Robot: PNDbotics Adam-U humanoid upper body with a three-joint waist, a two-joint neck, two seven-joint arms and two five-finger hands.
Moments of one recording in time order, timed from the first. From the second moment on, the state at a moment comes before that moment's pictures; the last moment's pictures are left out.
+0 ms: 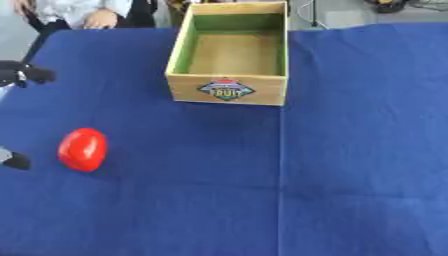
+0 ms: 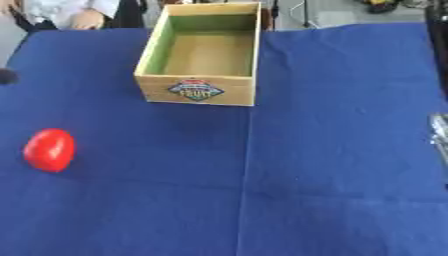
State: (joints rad) left arm -0.42 0.99 0.03 -1.43 -0.45 -0.64 -0.37; right arm -0.65 -0.50 0.18 -1.98 0.15 0.17 -0.28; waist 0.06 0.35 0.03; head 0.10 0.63
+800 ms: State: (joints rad) left arm -0.53 0.94 -0.02 -1.28 -0.48 -0.65 -0.46; right arm -0.66 -0.50 0.19 -1.98 0.15 0.17 -0.27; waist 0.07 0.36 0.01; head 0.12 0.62
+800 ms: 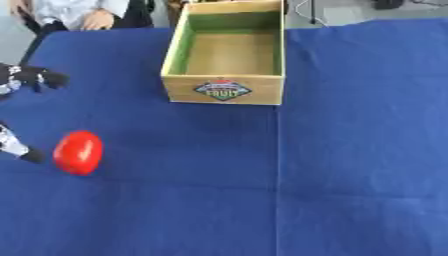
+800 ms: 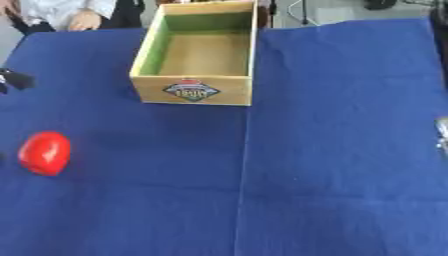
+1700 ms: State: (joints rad) left arm -0.56 0.90 -0.08 -1.22 -0.55 -0.62 -0.48; right arm -0.67 -0.49 0.19 -1.98 0.14 0.17 -0.26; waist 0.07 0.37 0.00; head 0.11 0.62
